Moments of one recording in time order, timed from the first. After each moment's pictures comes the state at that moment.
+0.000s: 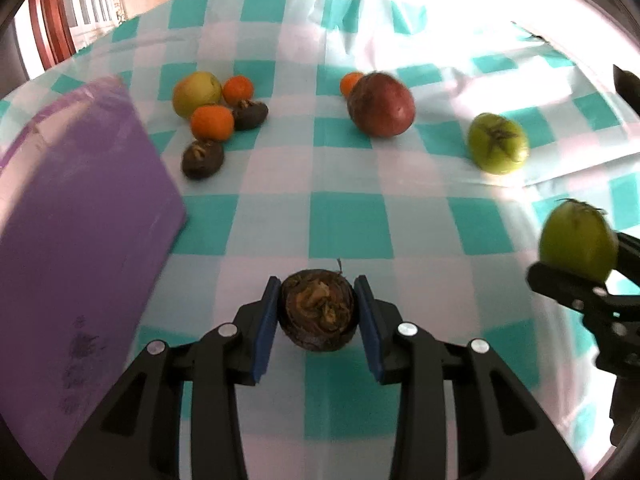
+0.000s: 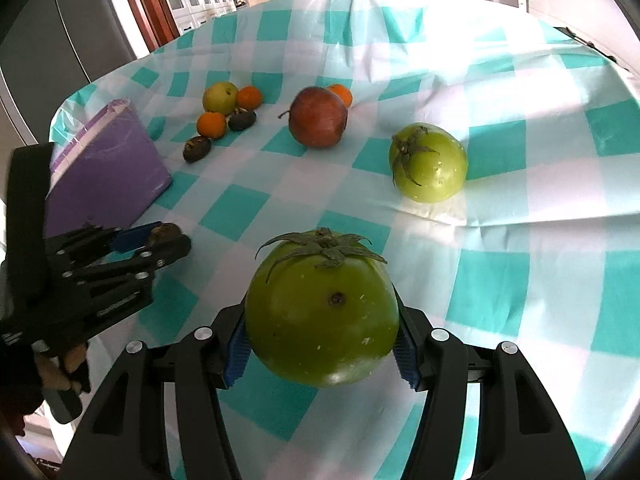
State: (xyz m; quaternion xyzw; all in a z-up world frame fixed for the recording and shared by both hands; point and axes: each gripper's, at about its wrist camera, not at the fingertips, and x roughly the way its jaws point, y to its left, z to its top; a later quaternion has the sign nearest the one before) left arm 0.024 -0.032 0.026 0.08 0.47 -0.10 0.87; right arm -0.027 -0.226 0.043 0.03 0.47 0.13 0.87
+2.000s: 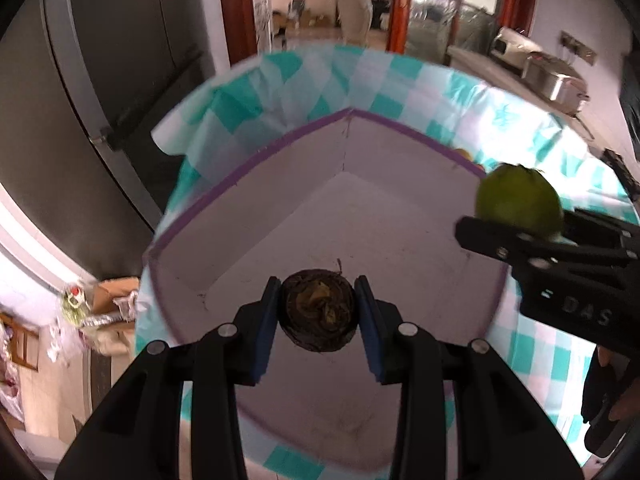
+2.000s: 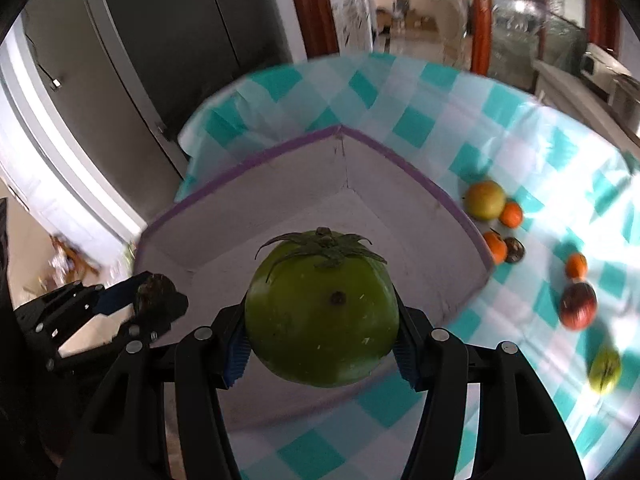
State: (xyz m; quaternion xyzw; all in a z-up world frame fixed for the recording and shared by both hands) left arm -0.030 0.237 0.156 -0.06 0.47 0.11 0.87; right arm 0.033 0.095 0.170 -0.07 0.47 0.31 0.82
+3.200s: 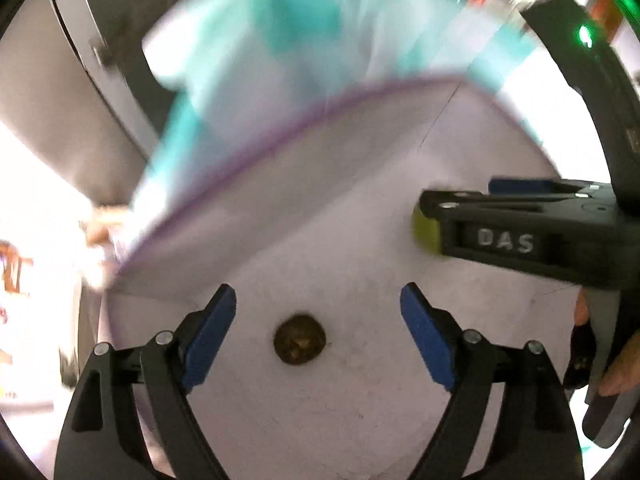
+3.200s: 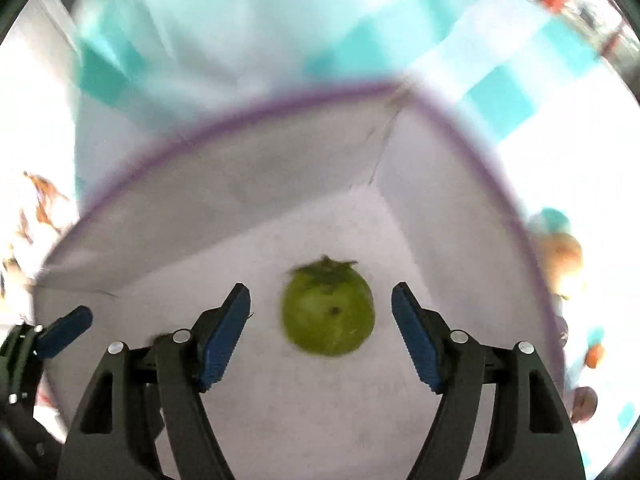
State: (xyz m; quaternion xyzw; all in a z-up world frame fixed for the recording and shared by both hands) left arm 0.044 0.274 0.129 -0.13 0.51 0.17 0.83; right arm 0.154 0.209 0.125 -0.16 0.57 0.29 0.75
